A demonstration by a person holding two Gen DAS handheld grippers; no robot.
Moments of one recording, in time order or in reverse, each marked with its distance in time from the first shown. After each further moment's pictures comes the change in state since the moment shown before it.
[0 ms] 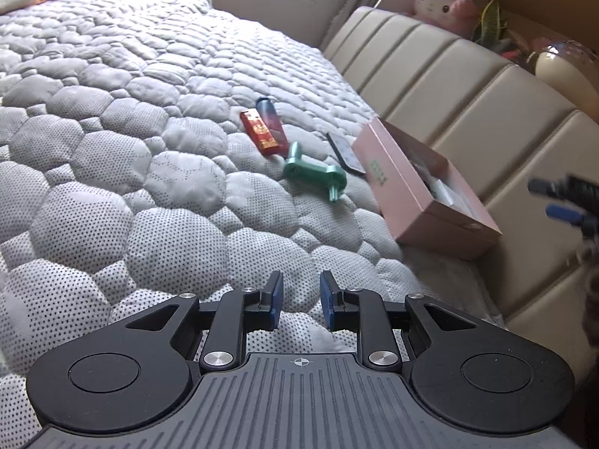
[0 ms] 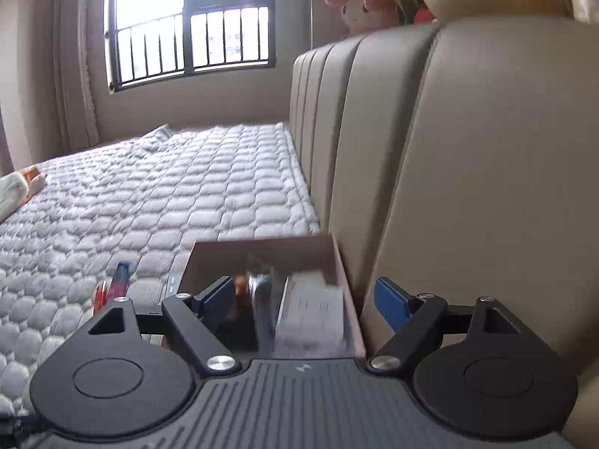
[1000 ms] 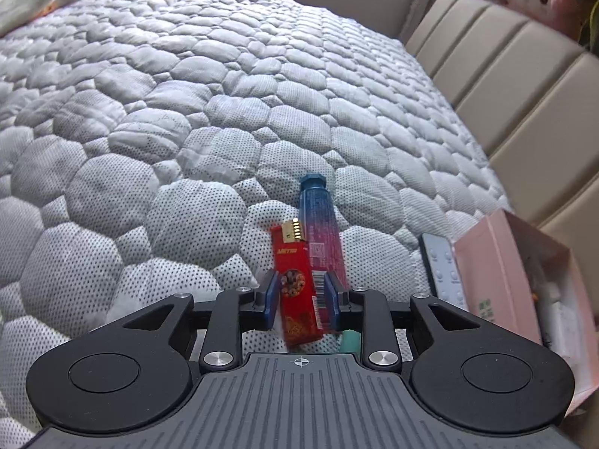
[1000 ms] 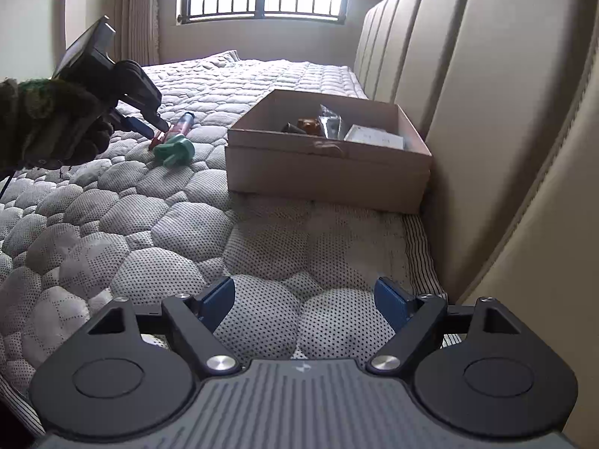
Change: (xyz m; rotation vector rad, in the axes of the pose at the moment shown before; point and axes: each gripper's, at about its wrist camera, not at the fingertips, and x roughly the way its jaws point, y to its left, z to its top) left arm 0.157 0.000 0.148 -0.056 0.076 0.287; right arm -0.026 0.022 -0.155 -0.187 0.102 0.115
